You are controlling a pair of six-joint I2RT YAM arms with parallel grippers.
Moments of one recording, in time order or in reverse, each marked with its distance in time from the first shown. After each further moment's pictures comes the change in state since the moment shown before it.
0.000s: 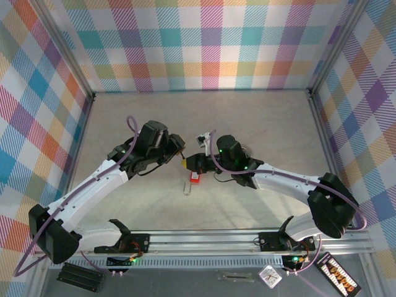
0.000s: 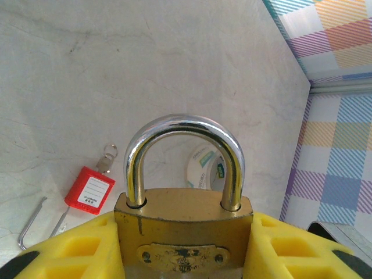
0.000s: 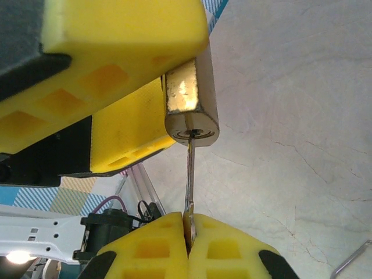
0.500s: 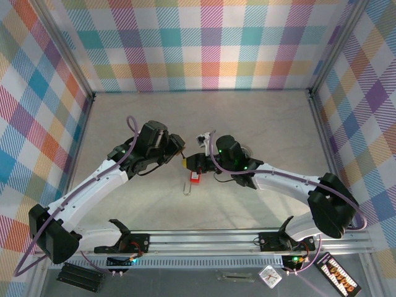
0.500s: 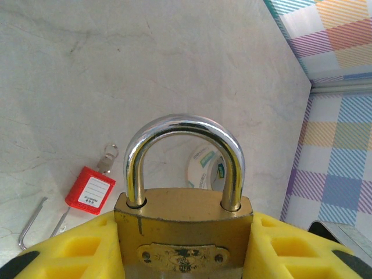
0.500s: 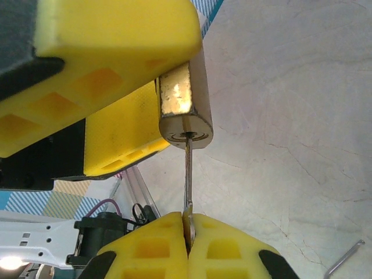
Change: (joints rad) left arm 0.000 0.002 -0.002 0.000 0.002 0.000; right arm 0.000 0.000 0.003 -0.015 0.027 -0.008
